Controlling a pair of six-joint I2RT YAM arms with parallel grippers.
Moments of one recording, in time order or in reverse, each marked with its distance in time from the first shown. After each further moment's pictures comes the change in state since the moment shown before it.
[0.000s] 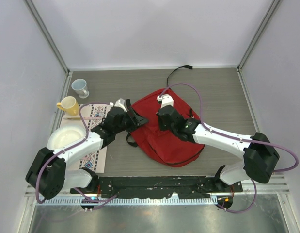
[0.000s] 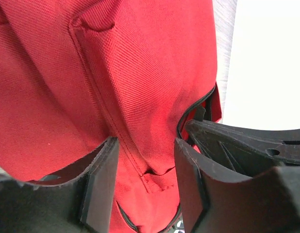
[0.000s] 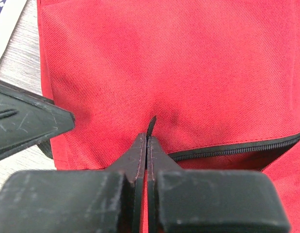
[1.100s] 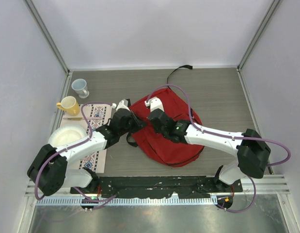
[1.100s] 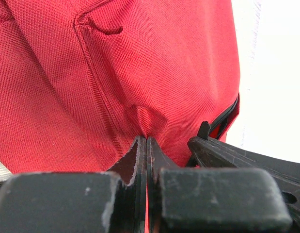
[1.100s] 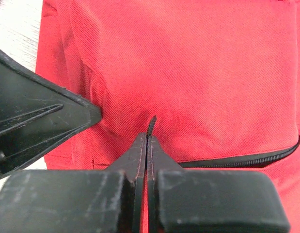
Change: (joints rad) left arm -0.093 0.048 0.033 -0.034 -0.164 0.007; right arm 0.109 0.085 0.101 -0.080 0.127 -0.115
